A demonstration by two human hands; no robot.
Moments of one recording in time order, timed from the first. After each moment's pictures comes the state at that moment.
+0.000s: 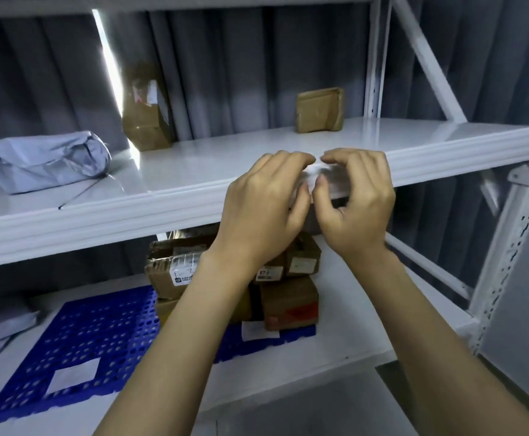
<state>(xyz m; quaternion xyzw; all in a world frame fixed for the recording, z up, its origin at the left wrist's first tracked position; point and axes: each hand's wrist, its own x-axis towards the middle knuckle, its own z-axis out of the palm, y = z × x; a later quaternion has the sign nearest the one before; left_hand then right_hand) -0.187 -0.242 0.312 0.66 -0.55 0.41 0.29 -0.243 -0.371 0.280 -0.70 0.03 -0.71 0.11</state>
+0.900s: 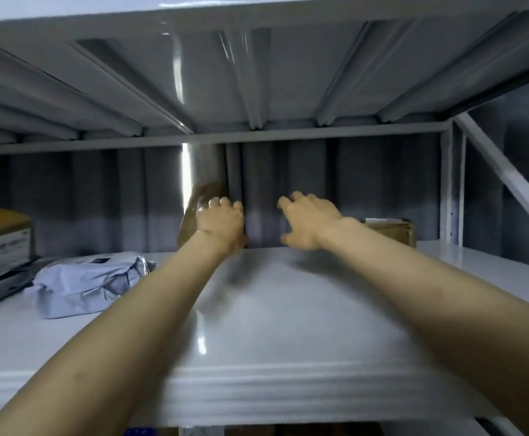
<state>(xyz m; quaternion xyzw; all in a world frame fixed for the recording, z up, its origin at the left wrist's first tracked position) 0.031 -0.272 0.457 0.93 -0.18 0.32 -0.06 -0.048 -0.417 0.467 -0.95 0.03 -0.28 -0.11</state>
